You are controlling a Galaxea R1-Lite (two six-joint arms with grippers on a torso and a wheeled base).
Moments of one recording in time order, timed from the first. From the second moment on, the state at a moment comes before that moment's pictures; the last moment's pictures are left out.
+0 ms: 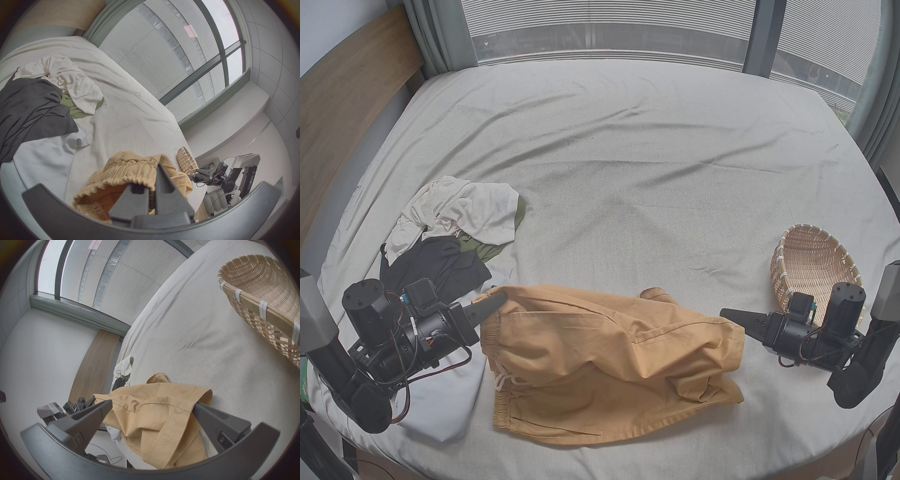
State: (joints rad) left arm -0.25 1.88 -0.25 -1.55 -0.45 -0.59; right arm 0.19 2.03 -0.26 -1.54 0.58 0.72
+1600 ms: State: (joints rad) left arm -0.30 1.80 -0.30 -1.55 -0.45 -0.60; right arm 0.30 1.94 -0.34 -1.54 0.55 0.74
